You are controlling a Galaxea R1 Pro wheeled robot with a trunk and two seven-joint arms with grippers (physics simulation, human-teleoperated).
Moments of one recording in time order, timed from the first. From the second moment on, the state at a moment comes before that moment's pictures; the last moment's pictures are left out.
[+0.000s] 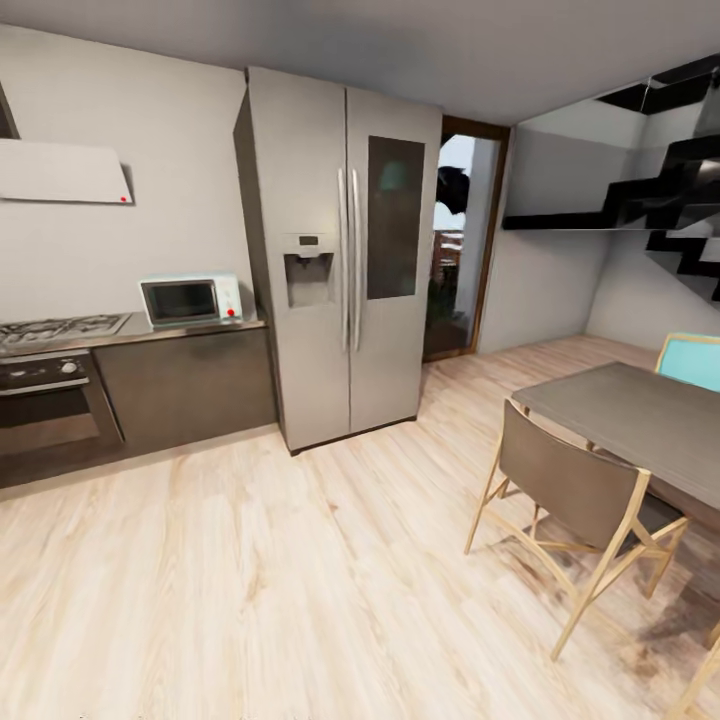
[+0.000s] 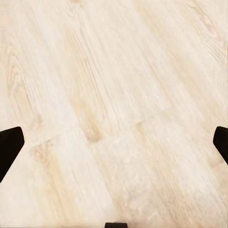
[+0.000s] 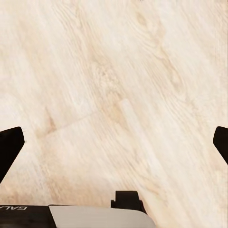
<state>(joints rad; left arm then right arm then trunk) 0.01 0.03 0.01 -0.45 0.01 -0.32 0.00 0.00 0.00 0.00 -0.37 0.00 -0.27 -0.01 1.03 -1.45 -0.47</state>
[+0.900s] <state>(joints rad) 0.01 0.03 0.01 -0.43 0.01 -0.32 0.00 0.00 0.00 0.00 -0.37 0.00 -0.27 -0.01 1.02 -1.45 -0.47</state>
